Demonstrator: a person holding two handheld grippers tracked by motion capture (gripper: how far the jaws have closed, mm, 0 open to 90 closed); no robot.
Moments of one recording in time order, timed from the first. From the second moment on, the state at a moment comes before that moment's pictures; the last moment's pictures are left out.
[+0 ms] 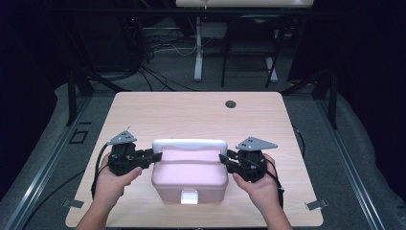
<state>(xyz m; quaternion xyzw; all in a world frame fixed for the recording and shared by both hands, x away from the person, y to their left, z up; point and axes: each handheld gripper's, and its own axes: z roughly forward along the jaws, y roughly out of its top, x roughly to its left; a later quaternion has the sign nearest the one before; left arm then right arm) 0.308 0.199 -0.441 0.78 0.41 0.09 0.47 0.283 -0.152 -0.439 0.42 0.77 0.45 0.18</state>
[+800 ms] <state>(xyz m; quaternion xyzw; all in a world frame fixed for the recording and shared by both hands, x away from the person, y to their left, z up) 0.306 0.198 -0.447 0.78 0.40 0.10 0.47 0.282 -0.152 -0.446 0.42 0.77 0.45 0.18</state>
